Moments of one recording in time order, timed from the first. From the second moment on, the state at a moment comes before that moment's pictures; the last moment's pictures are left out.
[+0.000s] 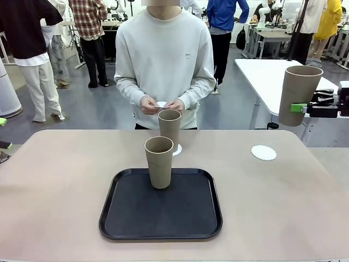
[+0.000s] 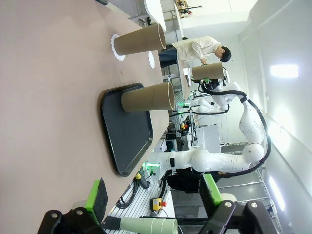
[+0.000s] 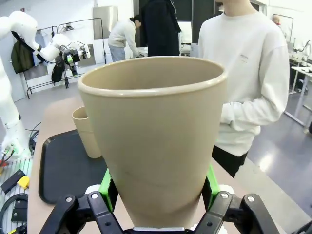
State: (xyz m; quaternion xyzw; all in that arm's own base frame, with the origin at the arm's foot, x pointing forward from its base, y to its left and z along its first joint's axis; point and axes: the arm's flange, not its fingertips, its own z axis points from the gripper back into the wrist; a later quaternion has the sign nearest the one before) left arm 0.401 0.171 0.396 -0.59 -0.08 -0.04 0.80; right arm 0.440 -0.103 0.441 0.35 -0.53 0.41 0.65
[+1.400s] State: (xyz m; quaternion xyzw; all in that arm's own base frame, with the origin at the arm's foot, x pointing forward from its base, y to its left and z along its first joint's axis) left arm 0.401 0.171 0.396 -0.59 -0.08 -0.04 0.80; right arm 0.580 -0.140 0.299 0.48 -0.46 0.42 0.62
